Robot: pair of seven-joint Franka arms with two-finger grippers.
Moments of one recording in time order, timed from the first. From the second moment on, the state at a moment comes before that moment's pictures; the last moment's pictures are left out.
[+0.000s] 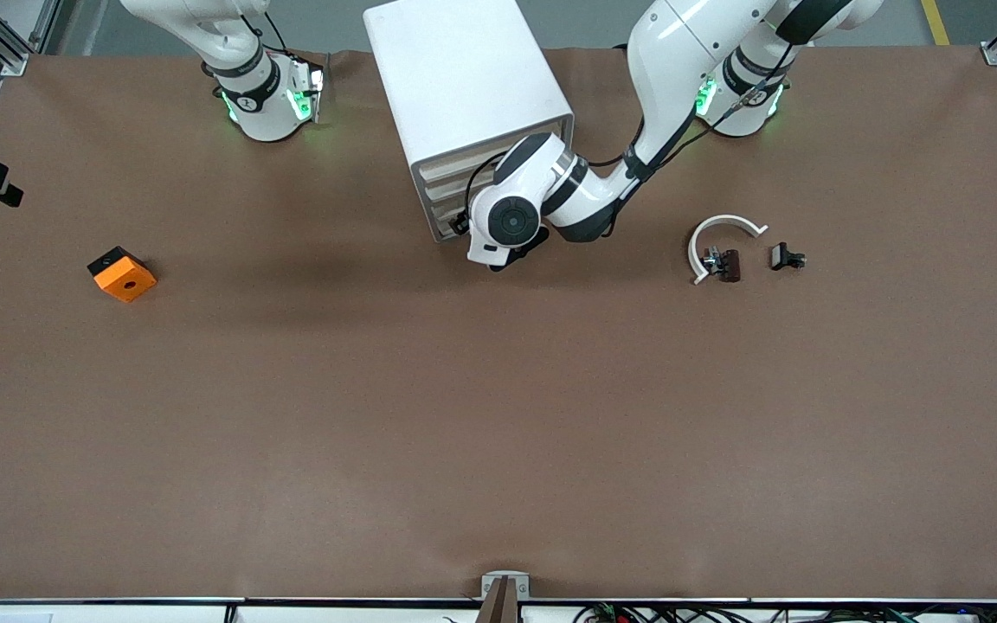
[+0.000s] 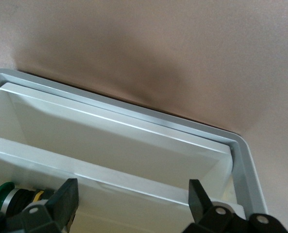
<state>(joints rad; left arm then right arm) -0.56 0.70 -0.41 -1.65 -0.37 2.04 -1.32 0.02 -0.04 -0.16 -1.51 0.02 1.43 -0.03</state>
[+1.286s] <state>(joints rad) -0.28 0.61 -0.41 -1.51 -0.13 1.88 -1.03 0.01 -0.04 -0.15 -1.51 0.02 1.44 -0.06</state>
